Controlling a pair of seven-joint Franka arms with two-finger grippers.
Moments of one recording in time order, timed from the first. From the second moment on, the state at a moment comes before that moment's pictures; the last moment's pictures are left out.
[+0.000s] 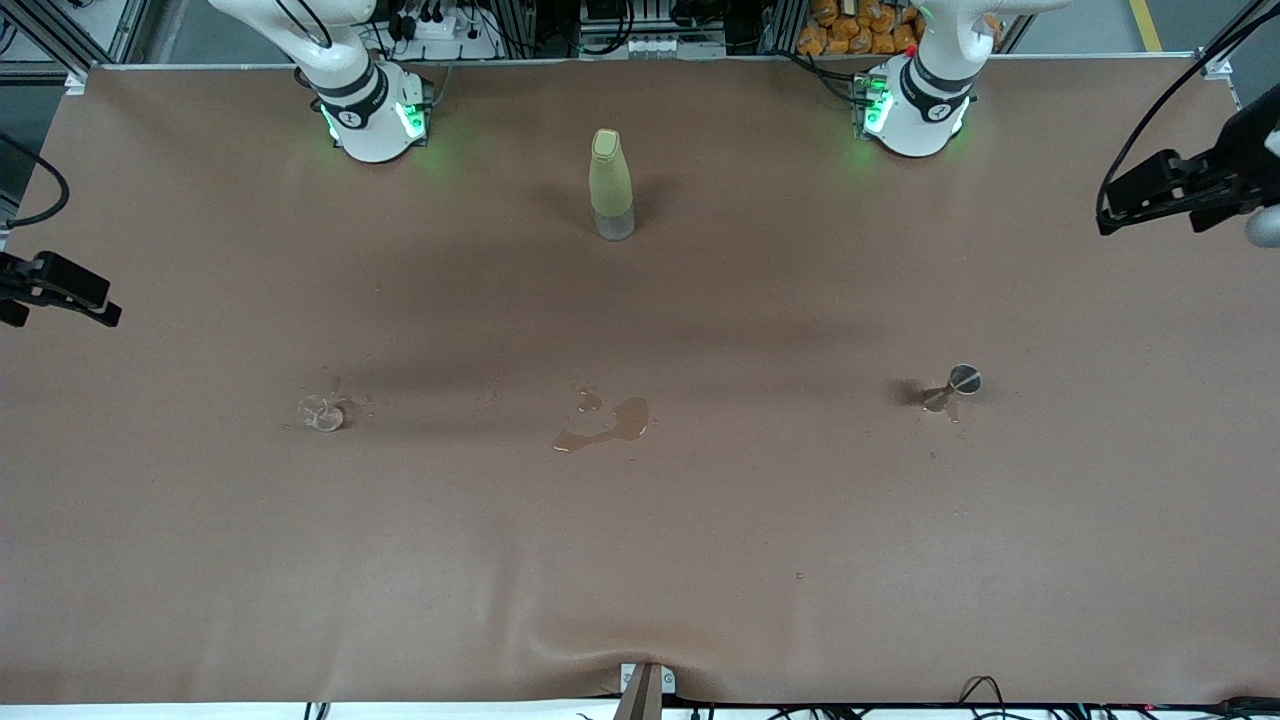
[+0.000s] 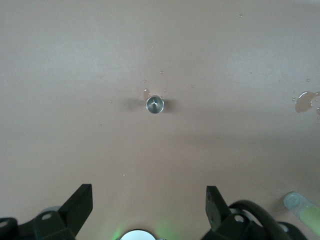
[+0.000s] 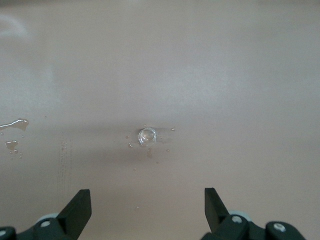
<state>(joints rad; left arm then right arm) -0.01 0.01 -0.03 -1.42 -0.05 1.39 -0.10 -0.08 0.13 0.02 -1.40 0.00 1.57 -0.05</state>
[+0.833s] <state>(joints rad) 0.02 0.01 -0.03 -1.42 -0.02 1.39 -0.06 0.01 0.11 -0.08 -1.41 0.00 1.57 -0.06</state>
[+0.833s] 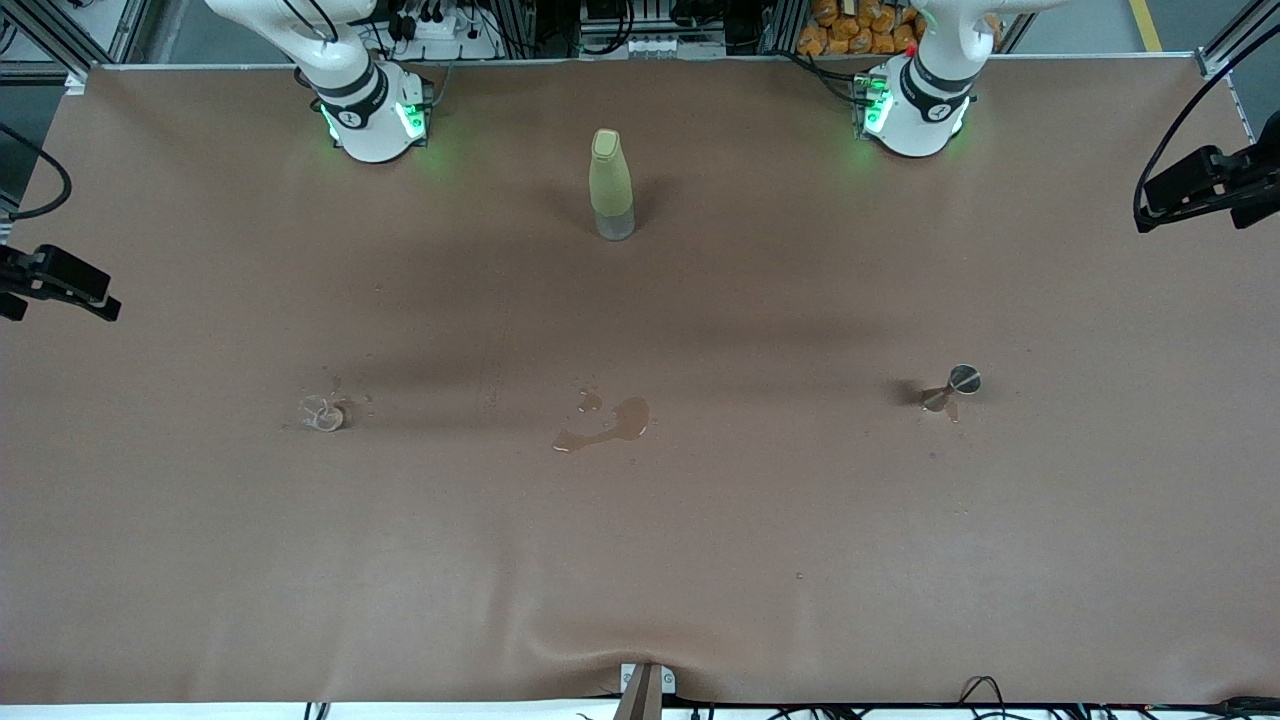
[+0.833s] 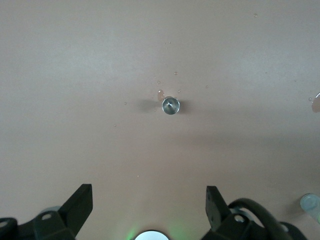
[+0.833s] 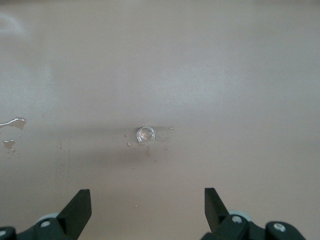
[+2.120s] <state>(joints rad) 0.01 0.01 -0.09 -1.42 -0.02 1.39 -0.07 0.02 0.10 -0.09 -1.44 0.00 1.57 -0.06</state>
